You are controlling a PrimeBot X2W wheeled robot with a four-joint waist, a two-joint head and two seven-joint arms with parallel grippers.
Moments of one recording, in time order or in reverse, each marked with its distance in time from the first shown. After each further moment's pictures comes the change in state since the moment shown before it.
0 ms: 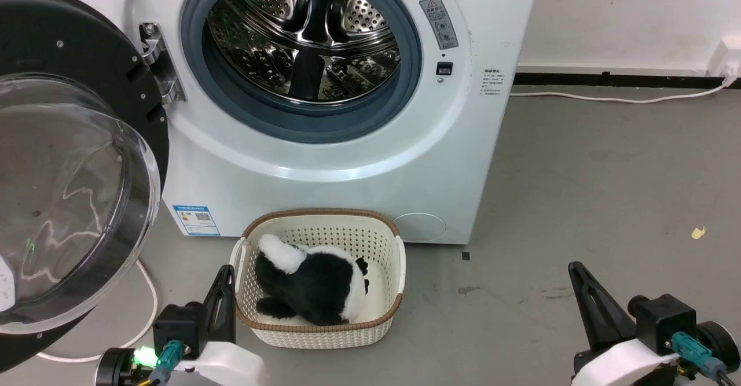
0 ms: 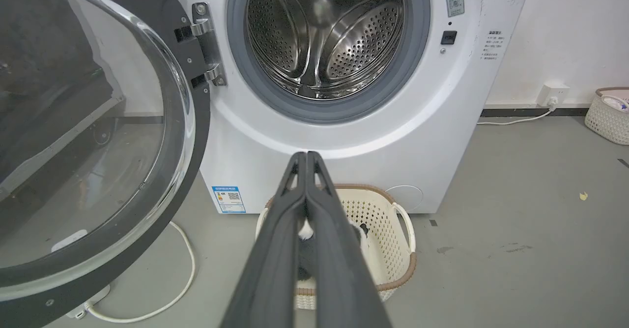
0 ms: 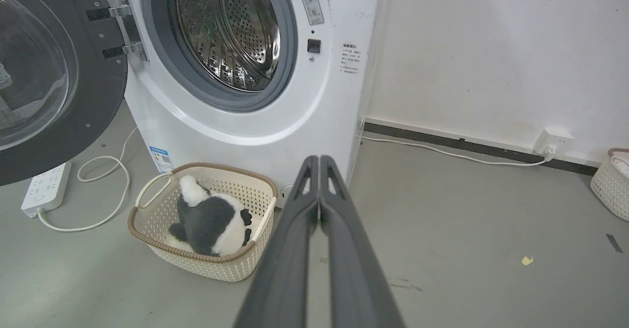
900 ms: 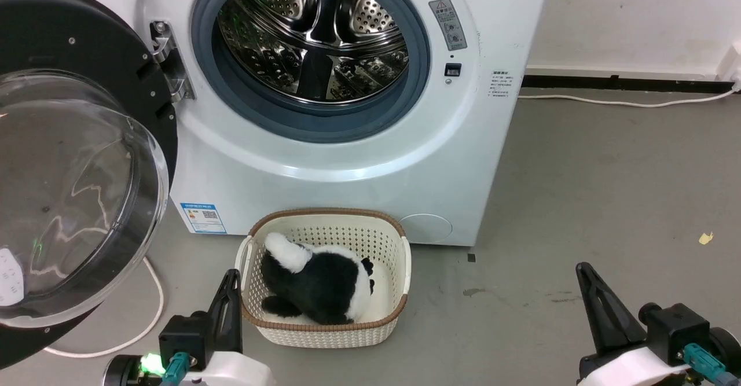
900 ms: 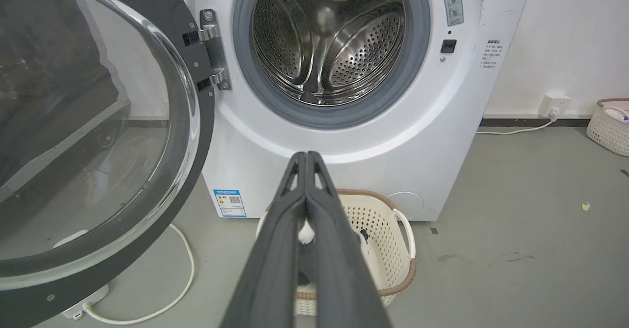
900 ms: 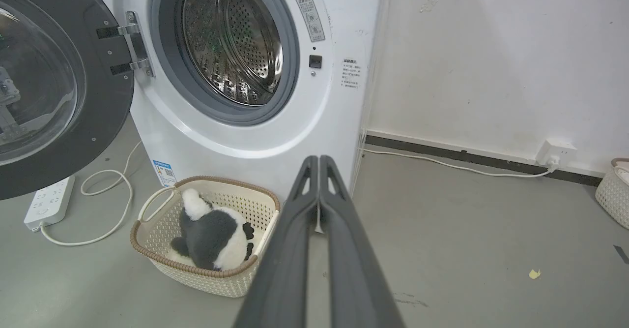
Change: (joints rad) left arm 0.016 0.000 -0.030 0.009 -0.012 0.027 -0.058; right arm 0.020 0.000 -0.012 -0.009 0.010 0.000 -0.060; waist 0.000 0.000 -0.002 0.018
